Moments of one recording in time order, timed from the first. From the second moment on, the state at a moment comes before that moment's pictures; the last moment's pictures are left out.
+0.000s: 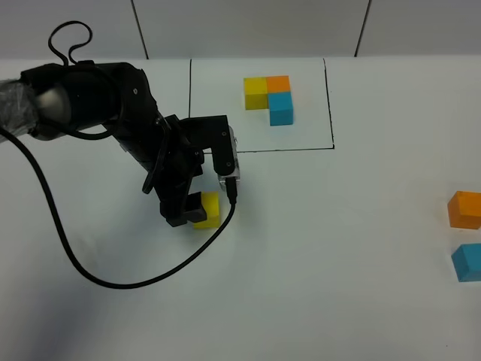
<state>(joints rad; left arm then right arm) -0.45 1.98 -1.30 -0.30 0.70 1.19 0.10 -0.01 -0.50 -0.06 1.07 -0.08</state>
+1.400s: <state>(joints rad) -0.47 1.85 -1.30 -0.32 0.64 0.18 0.10 -0.01 -0.50 -0.06 1.07 -0.08</state>
